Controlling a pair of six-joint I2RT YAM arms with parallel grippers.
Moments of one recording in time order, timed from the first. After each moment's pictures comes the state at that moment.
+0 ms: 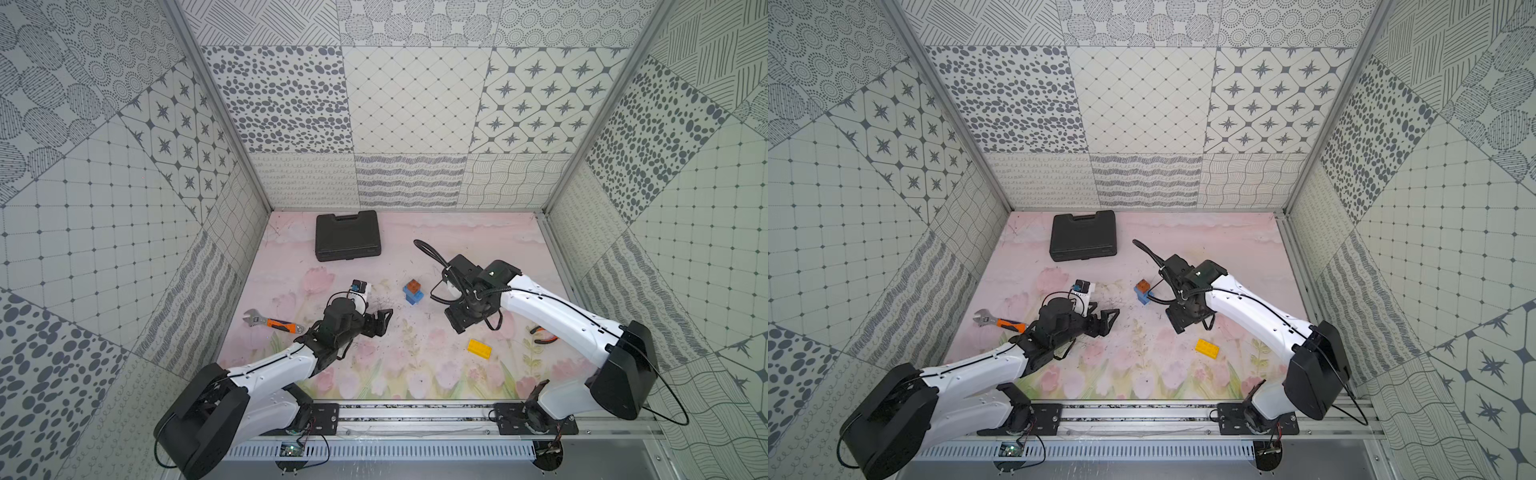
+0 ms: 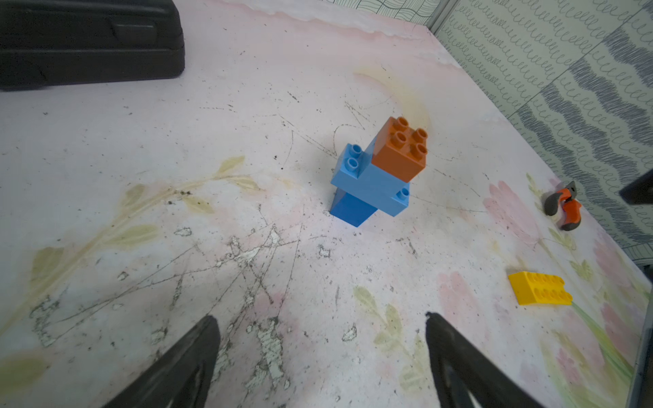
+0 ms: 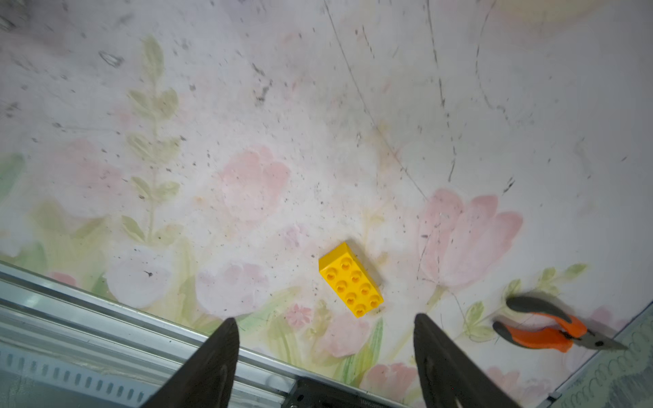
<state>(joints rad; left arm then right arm) -0.62 1.13 0.31 0.33 0.09 -0.36 0.74 1.43 1.18 -1.20 0.11 0.24</state>
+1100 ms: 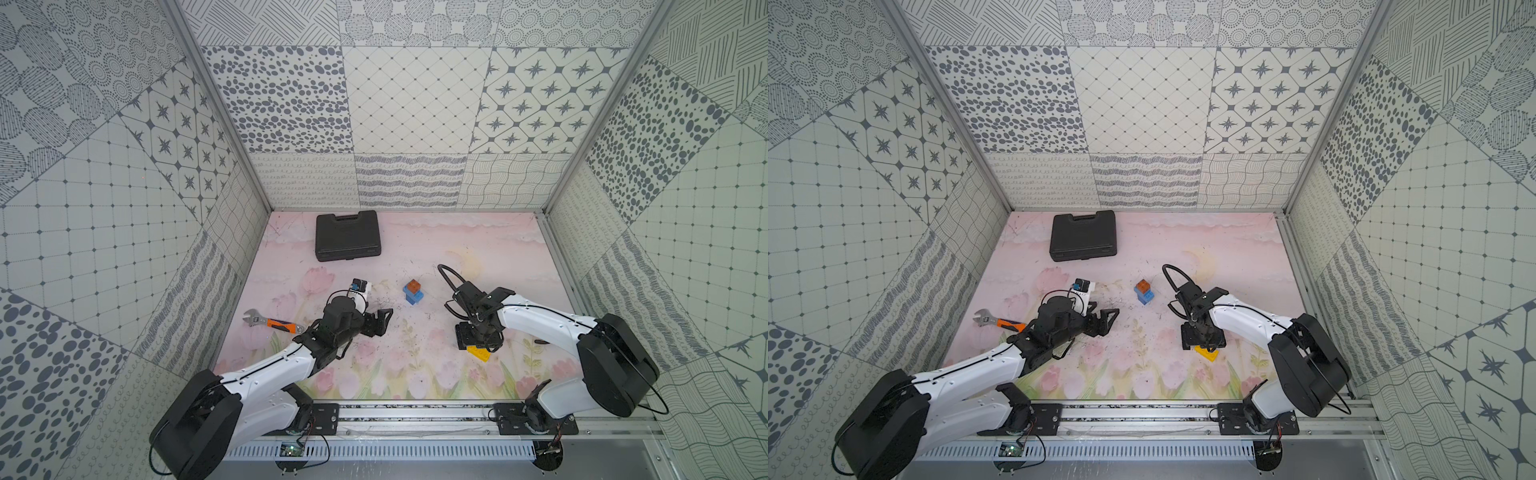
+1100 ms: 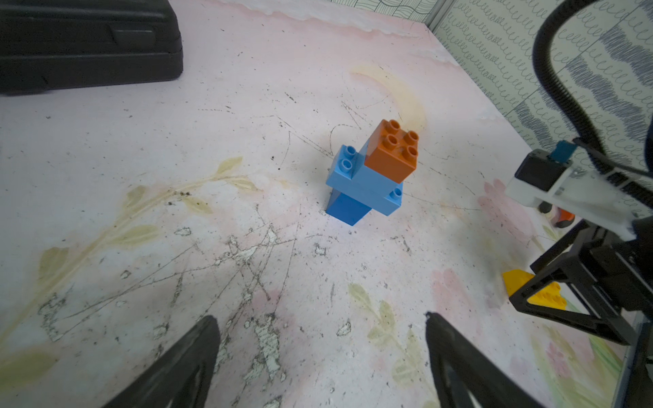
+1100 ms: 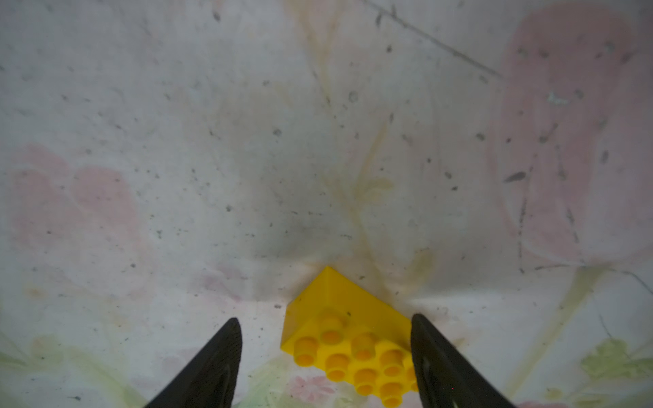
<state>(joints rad) -0.63 1.09 0.34 0.26 0.09 -0.35 0.63 1.47 0.81 -0.89 0.01 0.56</state>
